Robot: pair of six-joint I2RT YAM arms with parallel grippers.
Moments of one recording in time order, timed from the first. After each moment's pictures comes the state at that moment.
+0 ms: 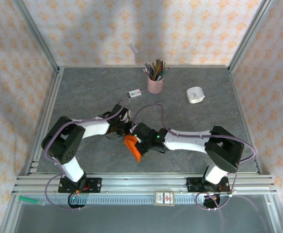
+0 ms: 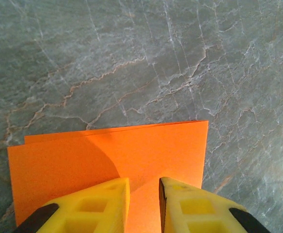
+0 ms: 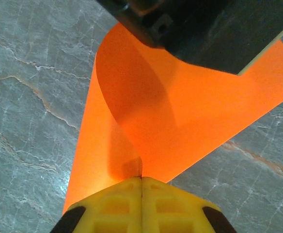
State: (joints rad) left arm -0.49 1.70 0.81 -0.16 0.36 -0.65; right arm 1.05 1.63 0.93 -0.36 0.03 0.25
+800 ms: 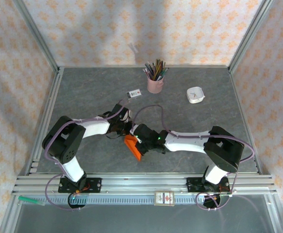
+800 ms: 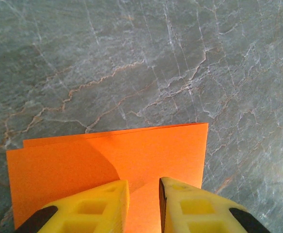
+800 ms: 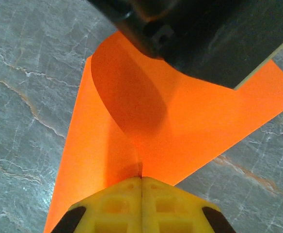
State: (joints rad) left arm -0.49 1.71 0.82 -0.16 0.36 -0.64; right arm 1.05 1.63 0.88 -0.26 0.06 0.21
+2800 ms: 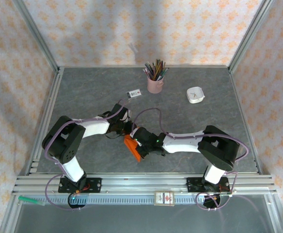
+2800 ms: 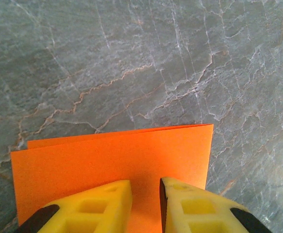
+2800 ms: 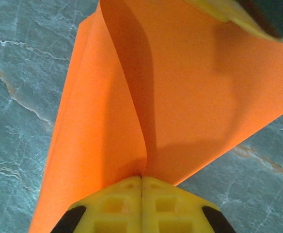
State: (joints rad) left arm -0.49 1.71 0.82 -0.17 0.36 -0.64; right arm 1.07 1.68 0.85 -0.21 0.06 0.21
